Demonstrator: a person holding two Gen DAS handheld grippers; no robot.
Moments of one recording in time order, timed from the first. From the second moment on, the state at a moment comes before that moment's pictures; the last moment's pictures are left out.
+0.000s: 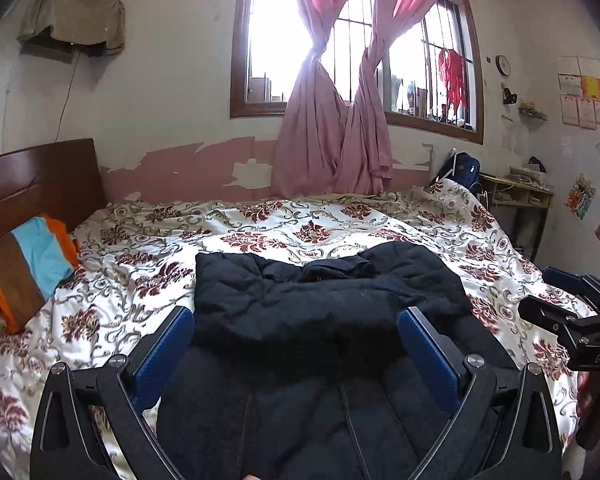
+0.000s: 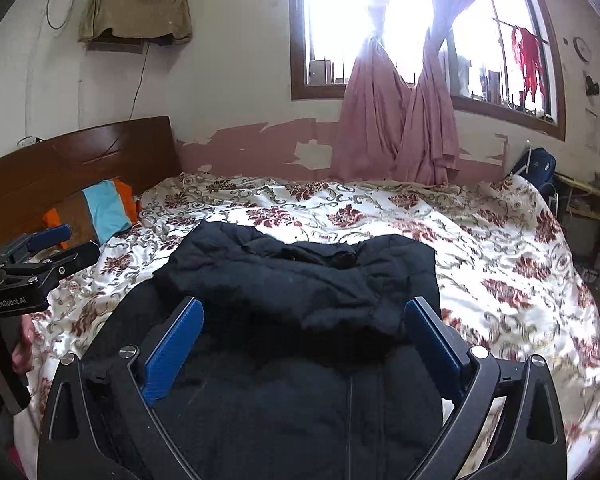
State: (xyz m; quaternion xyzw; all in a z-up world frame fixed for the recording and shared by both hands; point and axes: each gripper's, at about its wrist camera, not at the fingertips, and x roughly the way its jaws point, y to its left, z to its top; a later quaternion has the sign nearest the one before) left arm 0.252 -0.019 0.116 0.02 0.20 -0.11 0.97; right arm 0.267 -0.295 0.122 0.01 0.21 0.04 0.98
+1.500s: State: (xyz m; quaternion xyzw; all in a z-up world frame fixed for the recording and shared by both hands) left arm 0.135 0.034 -0.023 0.02 0.30 -0.10 0.95; right arm 0.138 -0.293 -0.014 -0.05 0.30 0.01 0.95
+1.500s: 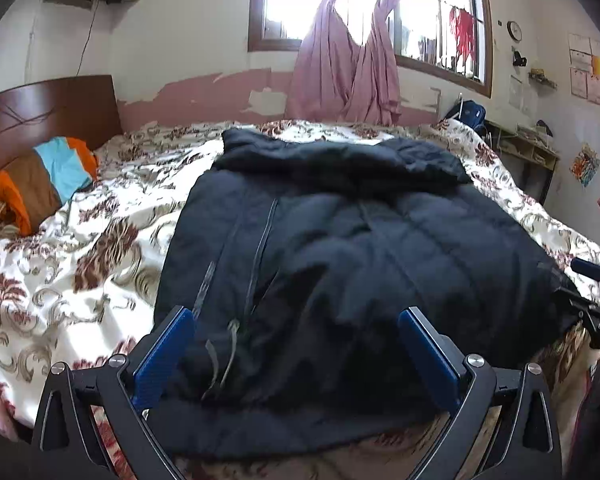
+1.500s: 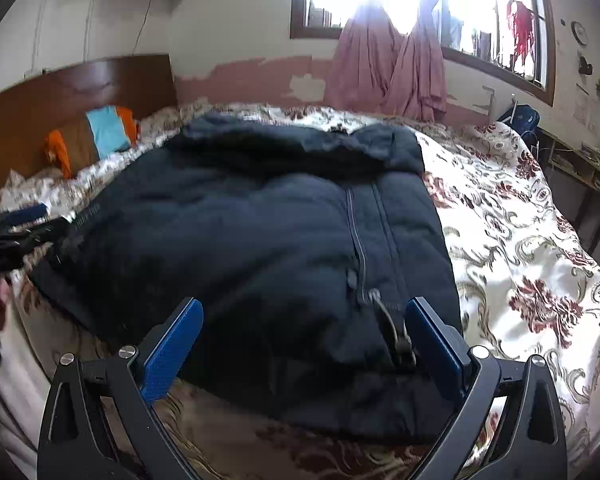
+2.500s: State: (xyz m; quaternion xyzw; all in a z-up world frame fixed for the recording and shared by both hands) left arm 0.104 -0.017 -0.114 0.32 0.31 0.02 0.90; right arm 0.115 -0.275 -0.041 -0.18 0.34 0.00 0.92
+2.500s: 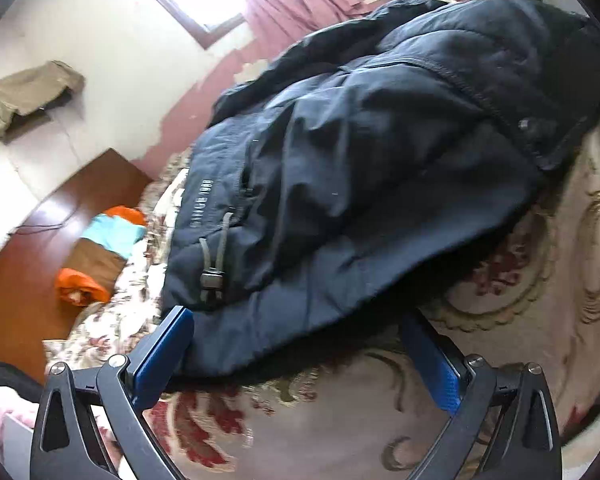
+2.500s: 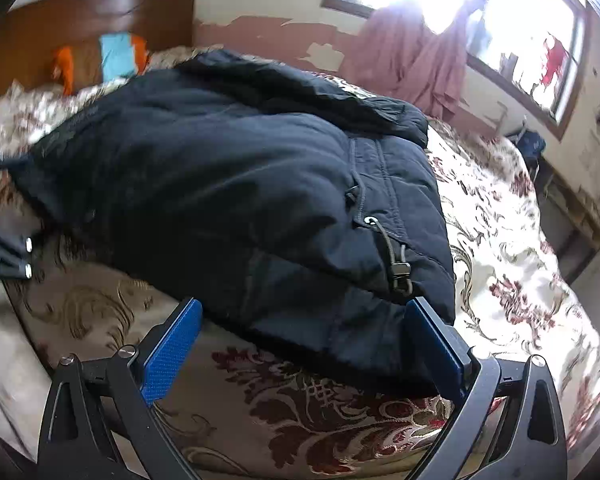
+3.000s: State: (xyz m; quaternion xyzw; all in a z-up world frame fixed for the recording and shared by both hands) left arm 0.113 -0.013 -0.115 0.33 0.29 0.05 0.89; right arm 0.118 -0.216 -0.079 -0.40 0.29 -0.11 0.86
